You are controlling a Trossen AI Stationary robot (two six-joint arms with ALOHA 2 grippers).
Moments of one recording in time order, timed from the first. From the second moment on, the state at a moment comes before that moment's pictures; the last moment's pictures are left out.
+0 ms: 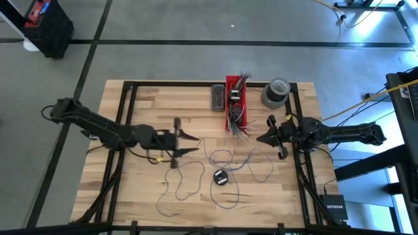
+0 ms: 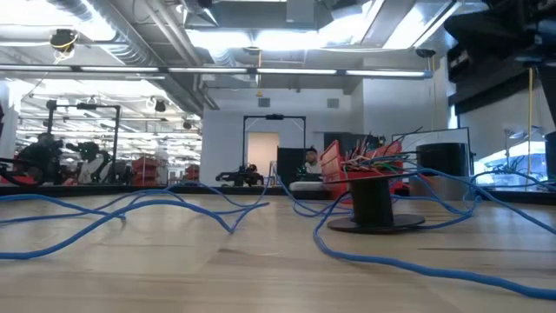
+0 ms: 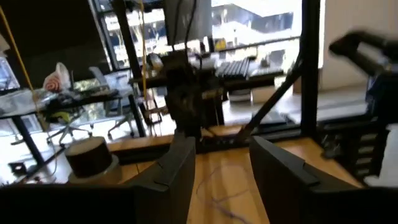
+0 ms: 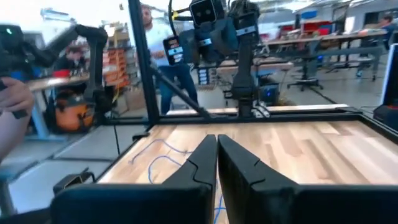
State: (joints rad) left arm -0.27 1.24 0.70 0.57 -0.28 0.19; right arm 0.01 0.35 0.14 0.29 -0.20 0.11
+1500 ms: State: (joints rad) left arm -0.27 1.32 0.75 0.37 -0.33 0.17; right arm 0.58 1.84 0.79 0.28 0.55 -0.74
